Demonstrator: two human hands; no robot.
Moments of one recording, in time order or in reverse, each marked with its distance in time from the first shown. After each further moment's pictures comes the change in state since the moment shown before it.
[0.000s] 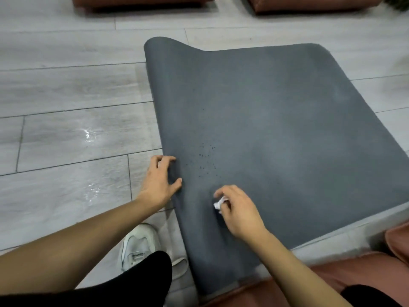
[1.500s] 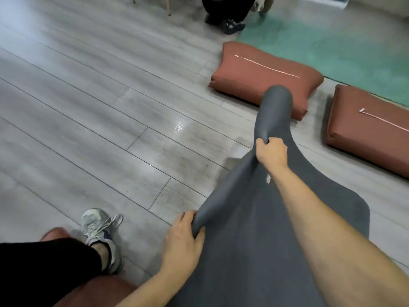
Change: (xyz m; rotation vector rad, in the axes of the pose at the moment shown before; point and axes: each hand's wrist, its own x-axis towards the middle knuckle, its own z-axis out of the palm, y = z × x) left_hand -0.141 0.368 -0.097 -0.246 0.560 -0.614; right_hand 0.245 -0.222 -0.349 -0.030 -0.017 -0.040
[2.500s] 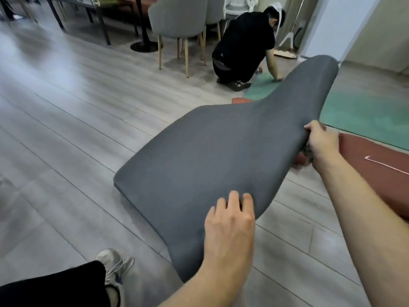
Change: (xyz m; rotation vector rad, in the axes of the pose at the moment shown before) left_hand 0.007 0.171 -0.098 0.470 0.477 0.542; right_hand 0.039 -0.115 -0.158 0.720 0.122 0.061
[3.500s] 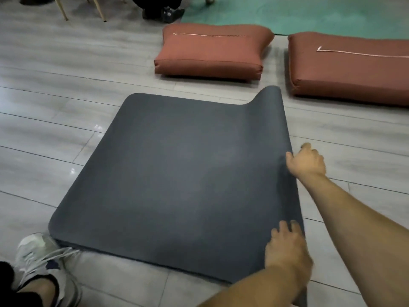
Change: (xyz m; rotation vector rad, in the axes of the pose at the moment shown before) left_hand -0.205 0.208 0.298 -0.338 -1.138 0.092; right_hand 0.040 0.438 -0.192 -1.012 0.142 0.096
